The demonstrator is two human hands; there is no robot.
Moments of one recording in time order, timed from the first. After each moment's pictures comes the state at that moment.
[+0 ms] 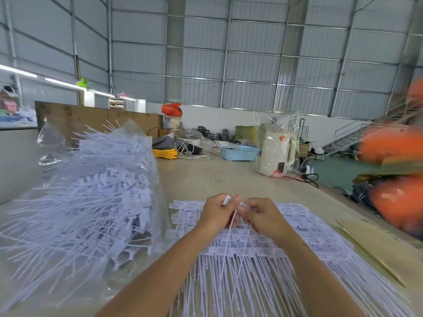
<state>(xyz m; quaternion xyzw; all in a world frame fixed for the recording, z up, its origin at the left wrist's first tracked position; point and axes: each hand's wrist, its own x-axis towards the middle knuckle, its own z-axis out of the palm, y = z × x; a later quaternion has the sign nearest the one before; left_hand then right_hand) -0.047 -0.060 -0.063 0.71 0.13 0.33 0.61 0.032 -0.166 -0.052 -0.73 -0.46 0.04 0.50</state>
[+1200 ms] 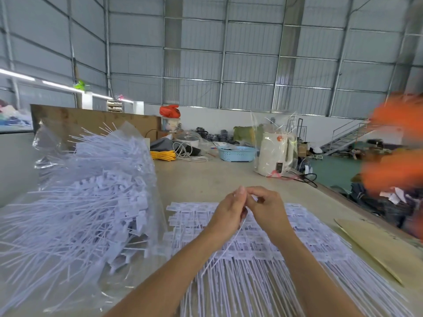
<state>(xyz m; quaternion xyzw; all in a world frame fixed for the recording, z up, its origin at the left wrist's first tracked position) -0.048 -0.081 -0.056 0.78 0.02 0.33 0.53 0.020 -0.163 -0.040 -0.66 -0.43 -0.07 0.61</state>
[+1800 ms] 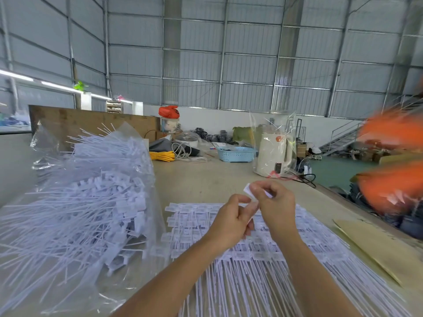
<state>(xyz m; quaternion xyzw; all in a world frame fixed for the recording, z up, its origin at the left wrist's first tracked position) -0.049 -0.087 -0.063 0.81 0.04 0.29 0.51 0.028 -0.168 -0.037 -0.63 -0.32 -0.10 0.70</state>
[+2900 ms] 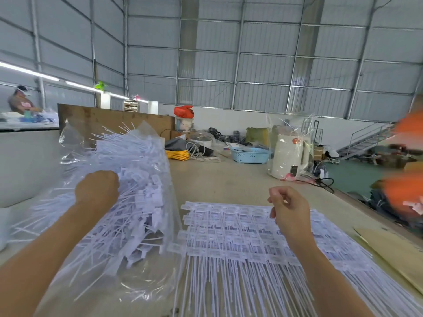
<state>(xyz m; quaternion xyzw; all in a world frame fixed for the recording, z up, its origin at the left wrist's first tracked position) -0.217 0.092 -0.014 0.81 0.53 0.22 -0.06 0.035 -0.165 -0.051 -0.65 -0.33 -0.10 0.67</state>
